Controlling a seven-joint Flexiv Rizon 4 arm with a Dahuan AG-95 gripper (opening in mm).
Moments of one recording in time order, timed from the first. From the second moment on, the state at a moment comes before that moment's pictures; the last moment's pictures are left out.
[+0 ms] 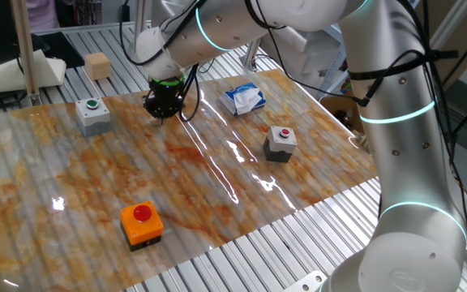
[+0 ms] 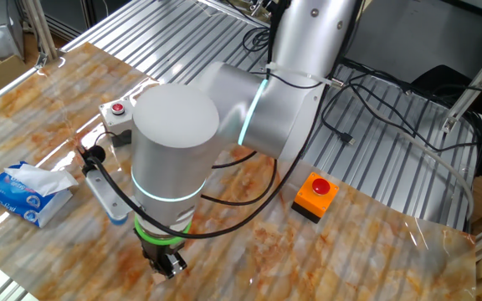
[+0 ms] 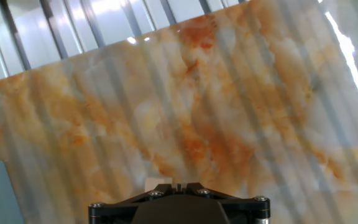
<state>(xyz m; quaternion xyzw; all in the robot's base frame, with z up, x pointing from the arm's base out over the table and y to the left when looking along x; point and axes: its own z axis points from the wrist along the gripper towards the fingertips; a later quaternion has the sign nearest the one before) 0.715 0.020 0.010 0.17 0.98 -0.03 0.06</state>
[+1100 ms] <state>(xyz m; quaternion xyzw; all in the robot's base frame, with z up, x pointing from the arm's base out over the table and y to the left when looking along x) 0.725 0.026 0.014 0.14 0.99 -0.06 0.04</state>
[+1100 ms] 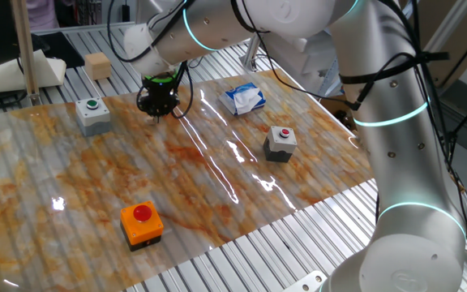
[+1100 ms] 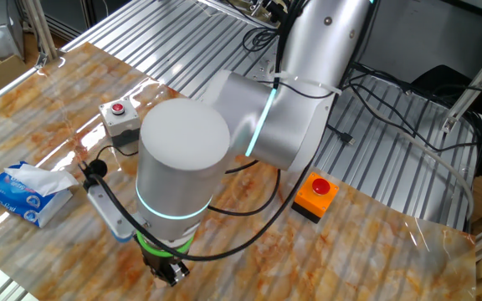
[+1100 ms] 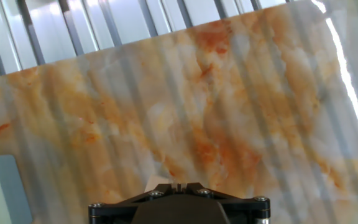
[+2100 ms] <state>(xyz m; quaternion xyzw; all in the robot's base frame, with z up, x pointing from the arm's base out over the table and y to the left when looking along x) 0.729 0.024 0.017 0.18 0.98 -0.03 0.03</state>
